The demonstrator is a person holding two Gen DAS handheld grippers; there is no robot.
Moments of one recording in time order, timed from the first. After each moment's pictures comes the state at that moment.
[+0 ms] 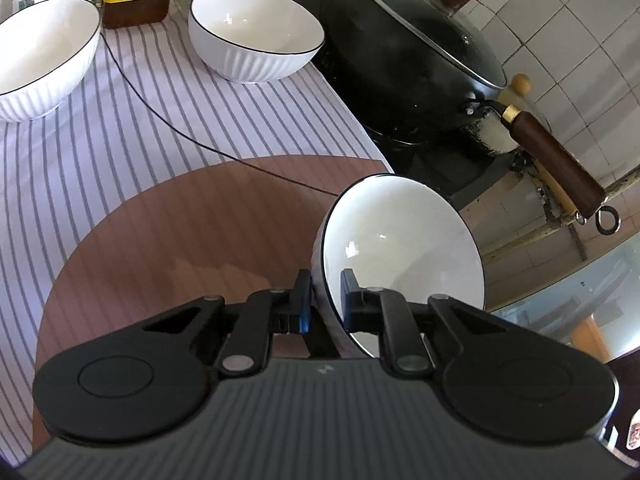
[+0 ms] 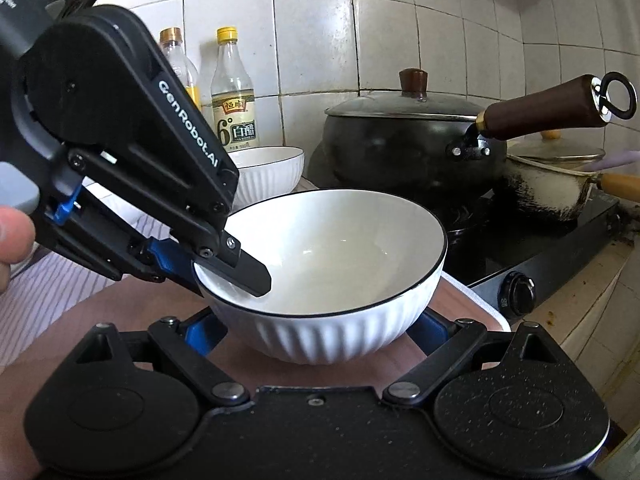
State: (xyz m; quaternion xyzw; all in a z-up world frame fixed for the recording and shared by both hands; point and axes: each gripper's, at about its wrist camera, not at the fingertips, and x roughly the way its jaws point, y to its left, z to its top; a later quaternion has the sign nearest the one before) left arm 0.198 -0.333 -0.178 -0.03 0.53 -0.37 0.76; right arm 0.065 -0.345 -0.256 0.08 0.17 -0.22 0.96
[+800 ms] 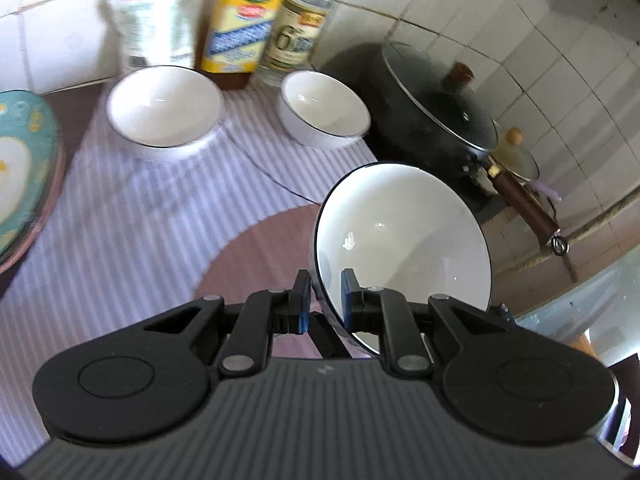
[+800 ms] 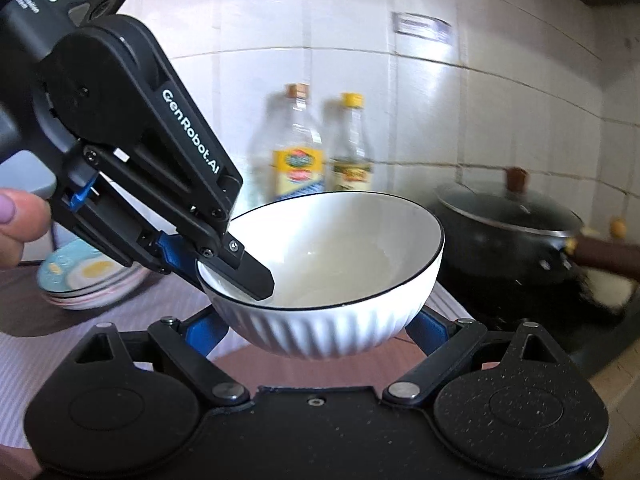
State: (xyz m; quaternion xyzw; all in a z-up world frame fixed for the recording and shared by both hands) left arm 0.191 -0.217 -0.097 -0.06 0.50 -0.34 0.80; right arm 0.072 -0.271 -0.173 0.01 0.15 -0.11 0.98
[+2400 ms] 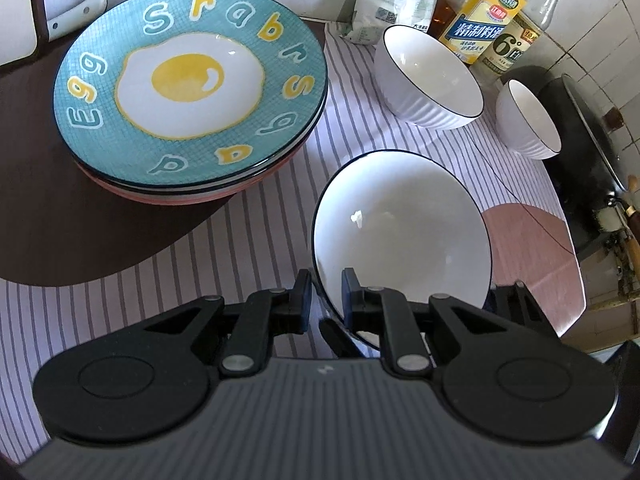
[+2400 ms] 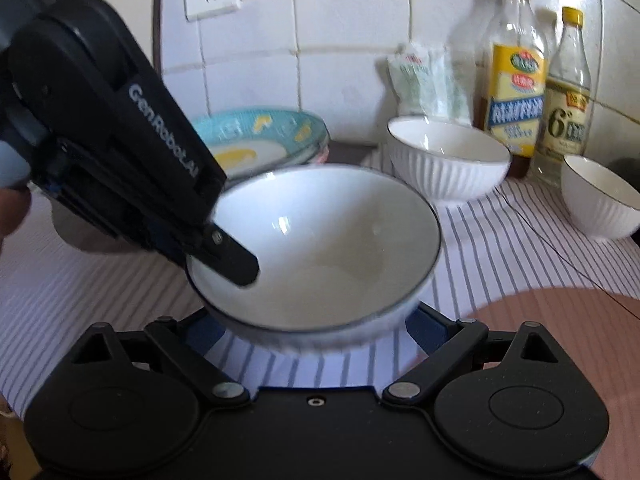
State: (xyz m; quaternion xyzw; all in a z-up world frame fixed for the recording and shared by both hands) left arm 0.238 -0.076 -0.181 -0.08 0.54 -0.20 0.81; right arm 0.181 -0.162 -0.229 -0.01 0.30 0.05 0.95
